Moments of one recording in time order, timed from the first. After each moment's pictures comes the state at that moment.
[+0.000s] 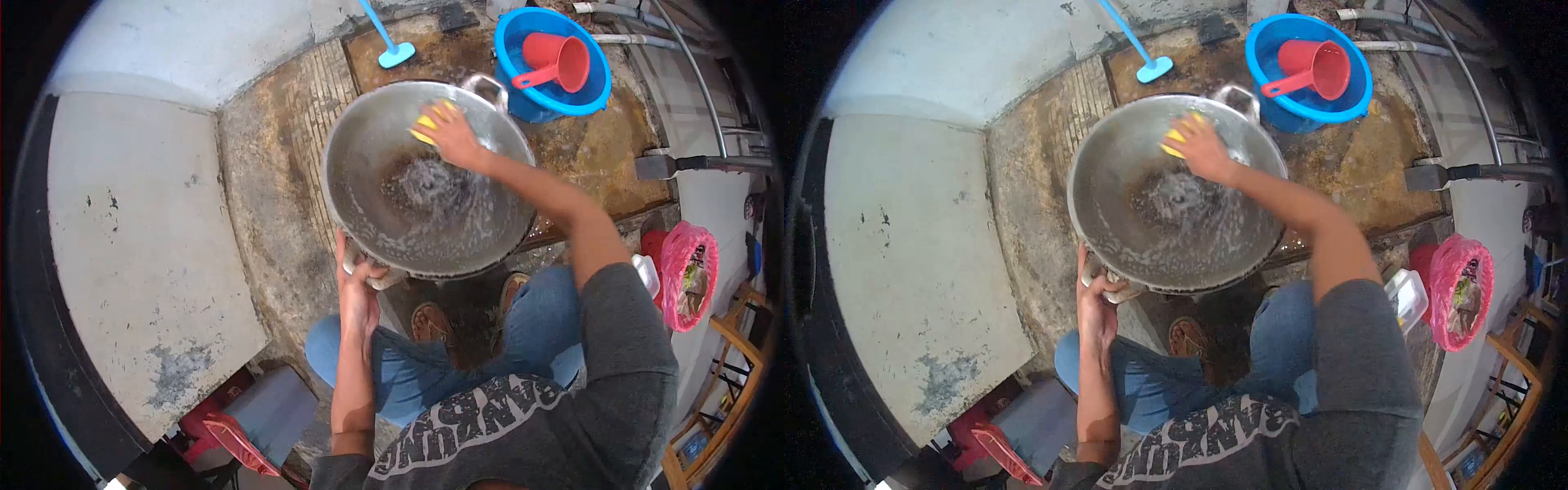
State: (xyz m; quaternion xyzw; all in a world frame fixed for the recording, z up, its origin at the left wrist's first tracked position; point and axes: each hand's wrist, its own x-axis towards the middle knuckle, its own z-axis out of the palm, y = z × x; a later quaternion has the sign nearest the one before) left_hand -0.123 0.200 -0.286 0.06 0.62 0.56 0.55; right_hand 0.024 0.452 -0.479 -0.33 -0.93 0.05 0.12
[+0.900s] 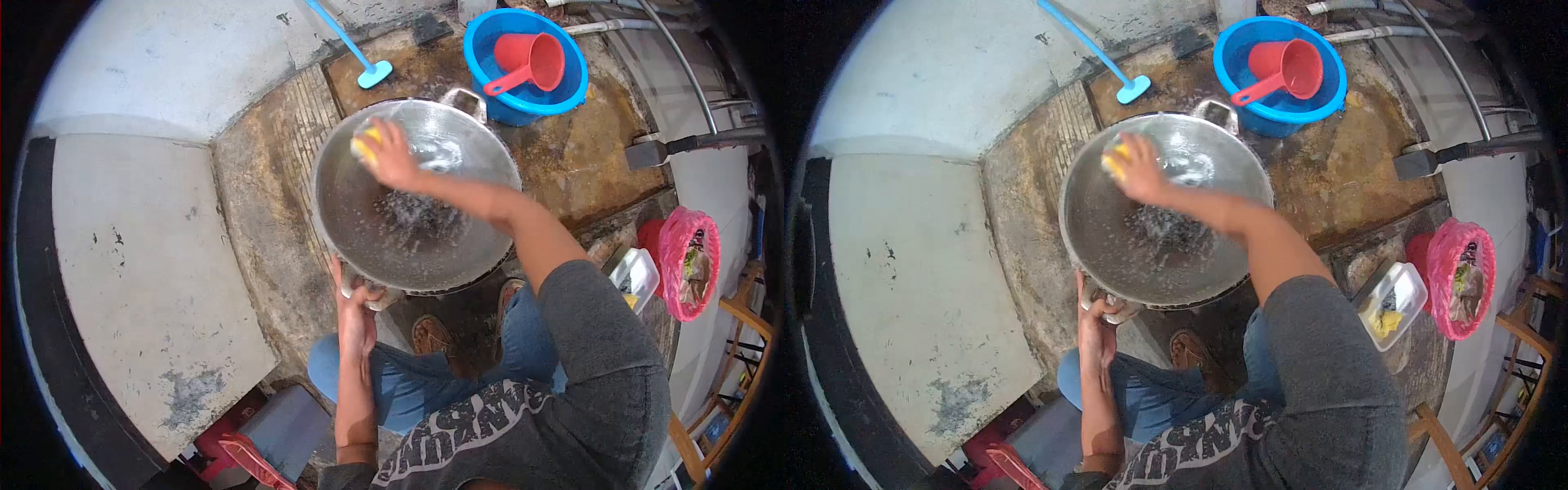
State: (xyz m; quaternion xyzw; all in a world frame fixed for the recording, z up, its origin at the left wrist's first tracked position) left_hand -0.117 0.197 -0.287 0.09 0.64 0.53 0.56; right_hand -0.065 0.433 -0.477 -0.41 -0.85 0.15 0.30
